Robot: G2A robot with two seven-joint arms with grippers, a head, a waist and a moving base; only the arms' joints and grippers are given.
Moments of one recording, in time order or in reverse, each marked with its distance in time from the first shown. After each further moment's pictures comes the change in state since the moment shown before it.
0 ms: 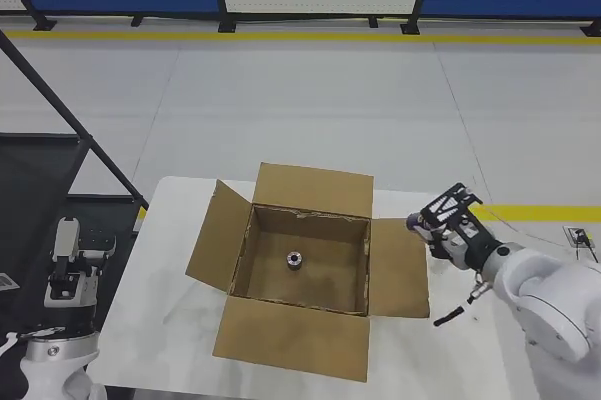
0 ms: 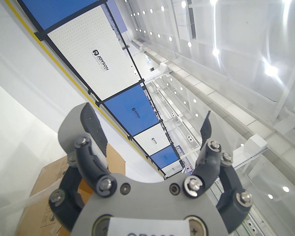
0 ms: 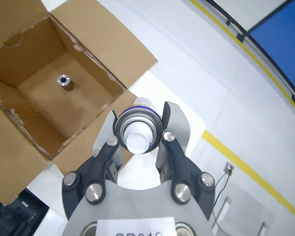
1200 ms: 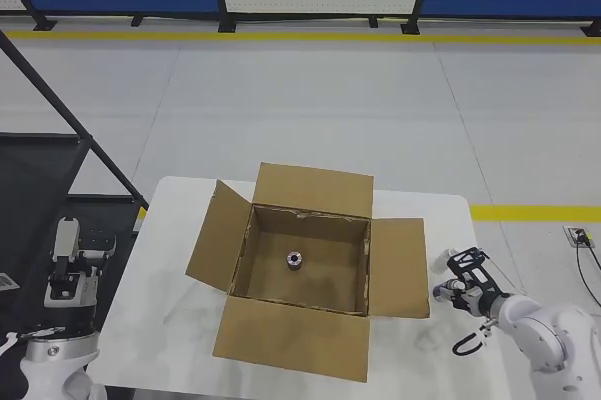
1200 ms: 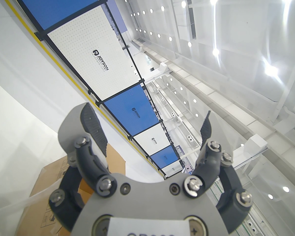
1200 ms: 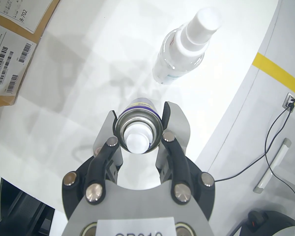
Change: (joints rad) left arm 0.000 0.000 0.000 0.000 0.000 0.000 0.000; right arm -0.130 0.033 0.035 0.533 0.010 -0.089 -0.233
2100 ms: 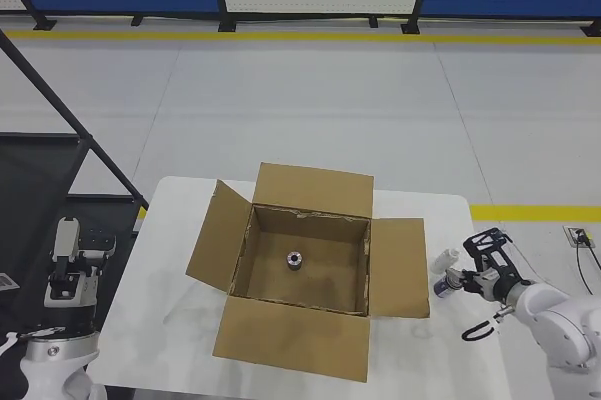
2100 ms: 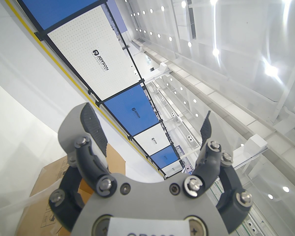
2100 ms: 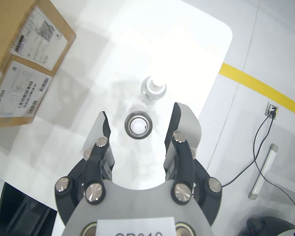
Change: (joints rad) left arm 0.000 0.000 0.000 0.000 0.000 0.000 0.000; right arm -0.018 0.027 0.070 -0.185 0.058 0.059 -0.005
